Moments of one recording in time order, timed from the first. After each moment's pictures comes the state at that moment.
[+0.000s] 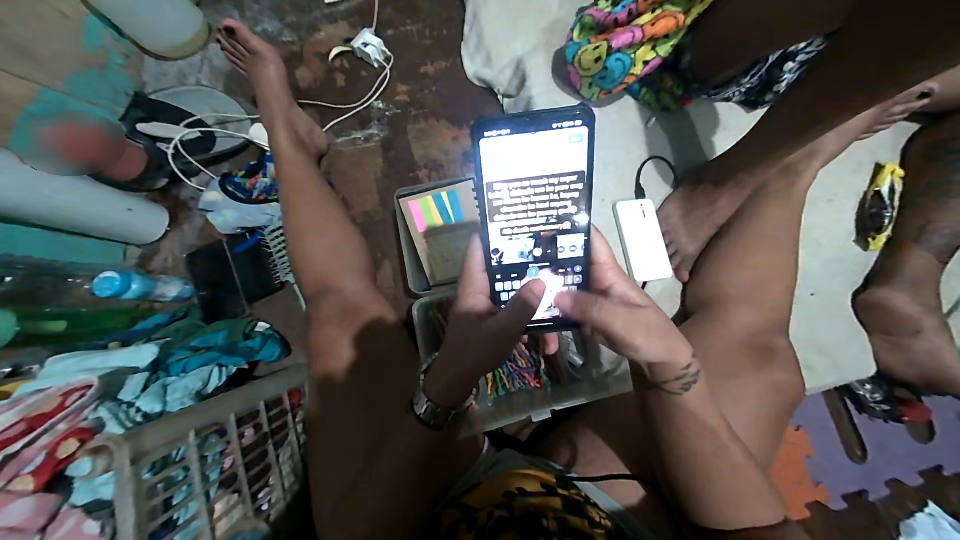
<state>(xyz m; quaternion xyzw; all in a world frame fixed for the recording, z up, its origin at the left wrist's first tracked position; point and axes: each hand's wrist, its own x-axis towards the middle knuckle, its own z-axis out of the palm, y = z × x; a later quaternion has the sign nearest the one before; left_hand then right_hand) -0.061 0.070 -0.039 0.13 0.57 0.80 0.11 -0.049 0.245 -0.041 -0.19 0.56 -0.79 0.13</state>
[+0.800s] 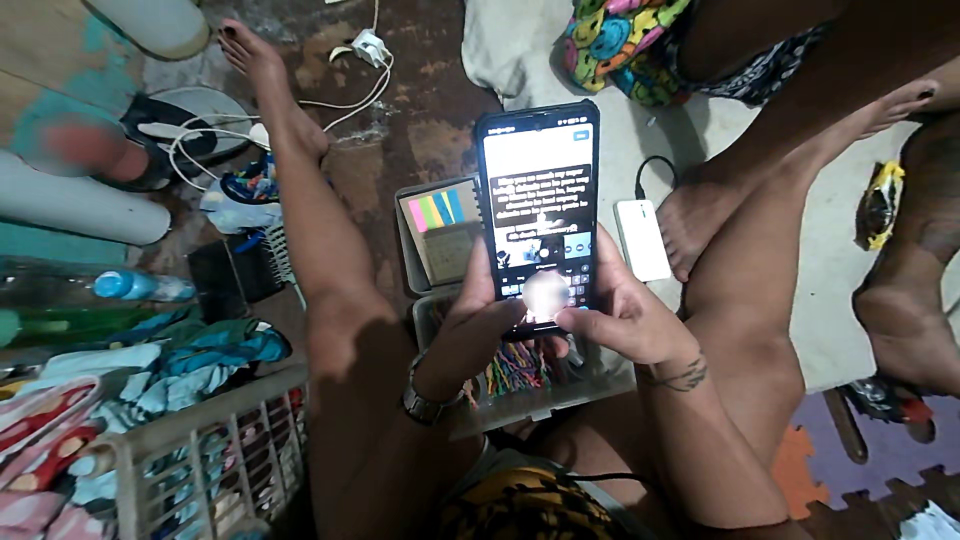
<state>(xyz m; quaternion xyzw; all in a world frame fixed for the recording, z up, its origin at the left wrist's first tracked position) -0.066 0.051 -0.046 0.20 0.49 0.82 0.22 -0.050 0.252 -0.040 -0.22 0.57 -0.78 0.14</state>
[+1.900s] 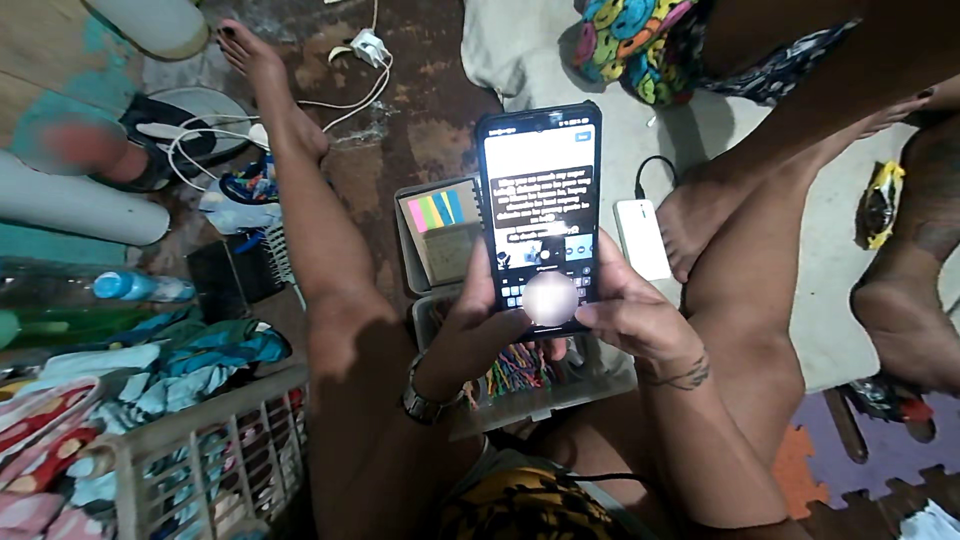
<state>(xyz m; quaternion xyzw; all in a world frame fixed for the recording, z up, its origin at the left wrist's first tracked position) -0.068 0.050 -0.048 0.24 0.48 0.82 0.22 -0.049 0.257 -0.042 -0.21 0.50 -0.82 0.17</state>
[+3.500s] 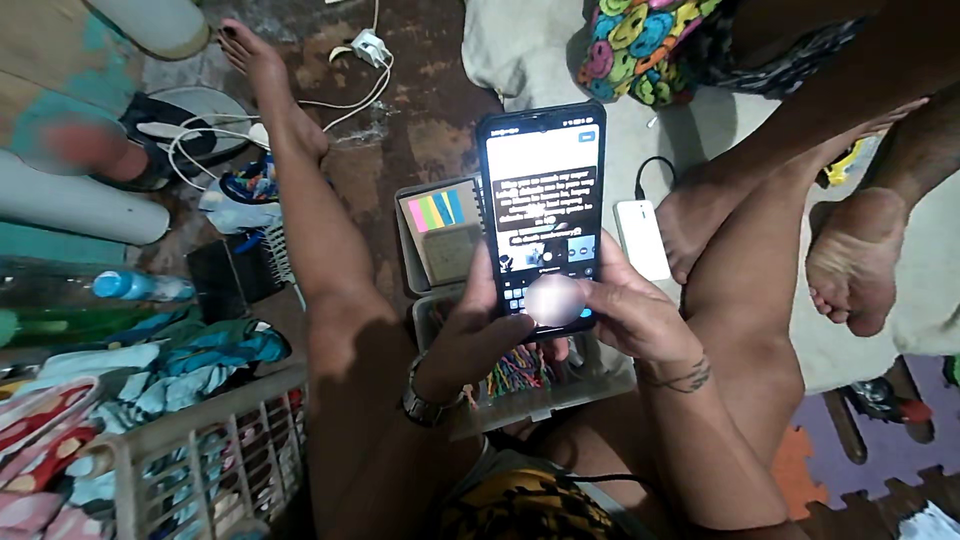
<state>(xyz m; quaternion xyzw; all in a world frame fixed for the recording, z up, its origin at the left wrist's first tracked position) -0.065 0.048 -0.047 0.24 0.49 0.81 0.22 -0.050 0.253 -0.040 -0.21 0.49 -0.83 0.16</state>
